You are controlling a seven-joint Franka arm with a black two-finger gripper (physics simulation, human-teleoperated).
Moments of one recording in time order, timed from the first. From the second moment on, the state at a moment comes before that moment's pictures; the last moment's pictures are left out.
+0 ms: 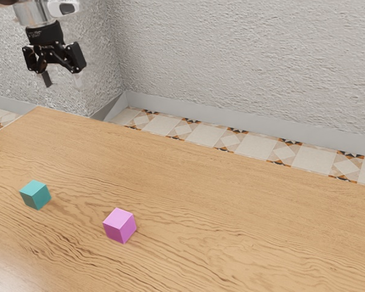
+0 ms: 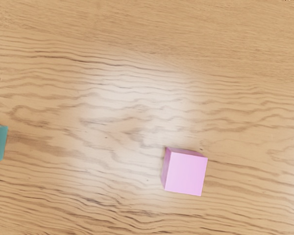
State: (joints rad) arm 0.09 -0.01 0.08 -1.46 -0.06 1.42 -0.02
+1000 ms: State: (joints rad) arm 0.16 0.67 0.00 -1.18 0.14 1.29 0.26
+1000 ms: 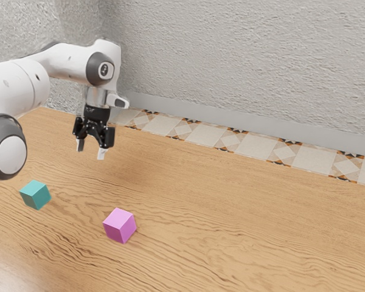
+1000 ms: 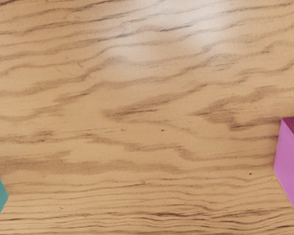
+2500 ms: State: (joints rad) arm 0.32 0.47 0.17 -1.81 0.19 1.98 0.46
